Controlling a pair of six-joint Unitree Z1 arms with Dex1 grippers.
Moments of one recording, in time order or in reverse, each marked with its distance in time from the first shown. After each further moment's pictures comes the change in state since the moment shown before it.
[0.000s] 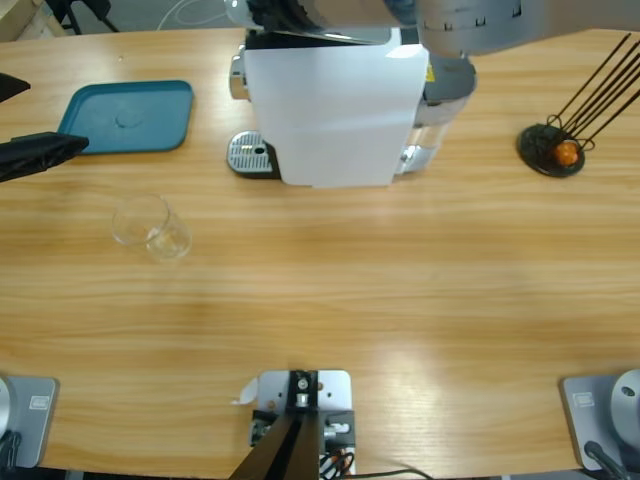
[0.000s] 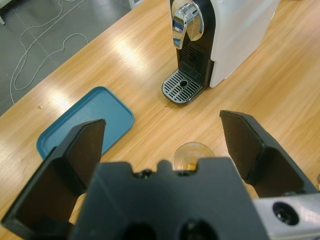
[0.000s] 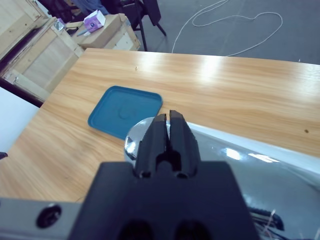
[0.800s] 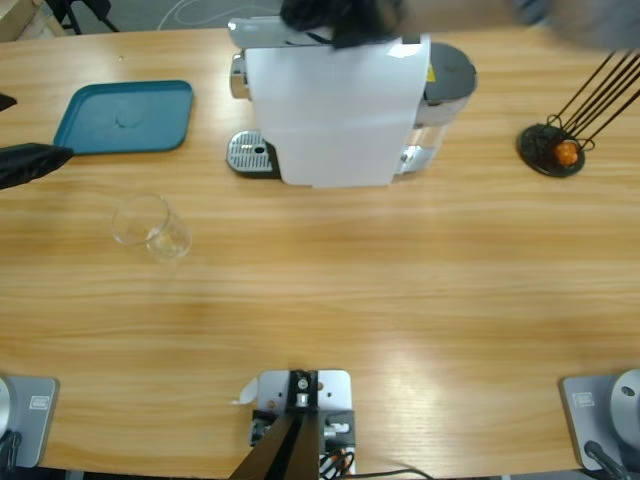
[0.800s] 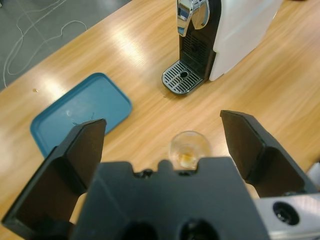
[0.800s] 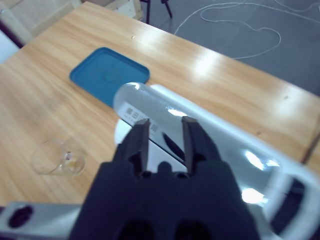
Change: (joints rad) arm 0 0.007 -0.058 0.003 0.071 -0.002 -0.081; arm 1 -0.073 -0.209 0.075 0.157 0.124 -0.336
